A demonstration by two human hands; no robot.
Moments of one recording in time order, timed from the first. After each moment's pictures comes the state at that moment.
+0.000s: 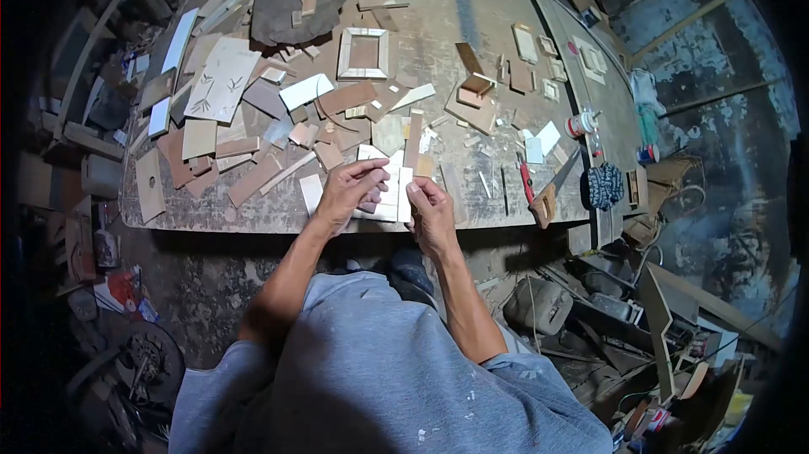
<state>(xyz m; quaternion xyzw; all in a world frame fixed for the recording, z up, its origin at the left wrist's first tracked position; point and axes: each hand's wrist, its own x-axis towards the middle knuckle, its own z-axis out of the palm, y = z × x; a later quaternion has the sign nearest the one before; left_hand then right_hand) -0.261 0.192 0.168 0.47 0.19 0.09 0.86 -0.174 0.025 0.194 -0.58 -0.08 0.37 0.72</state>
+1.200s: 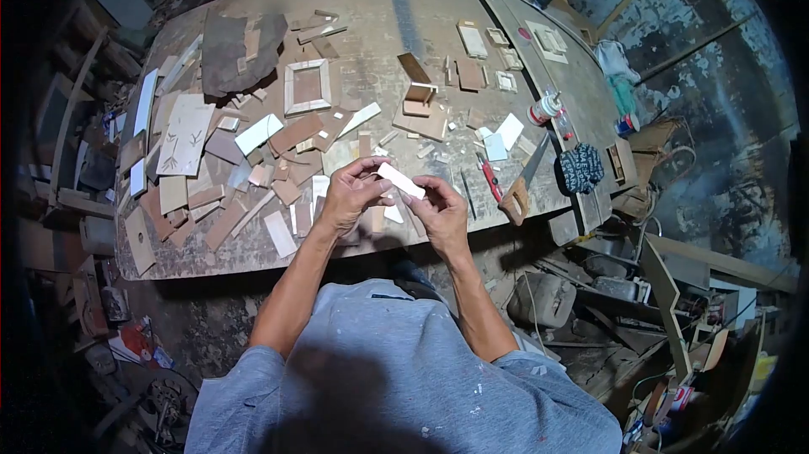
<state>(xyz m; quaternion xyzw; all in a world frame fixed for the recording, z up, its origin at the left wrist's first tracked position) -0.158 0.123 0.208 0.43 0.09 0.09 0.89 -0.096 -0.059 0.220 -0.66 -0.16 0.18 0.72</state>
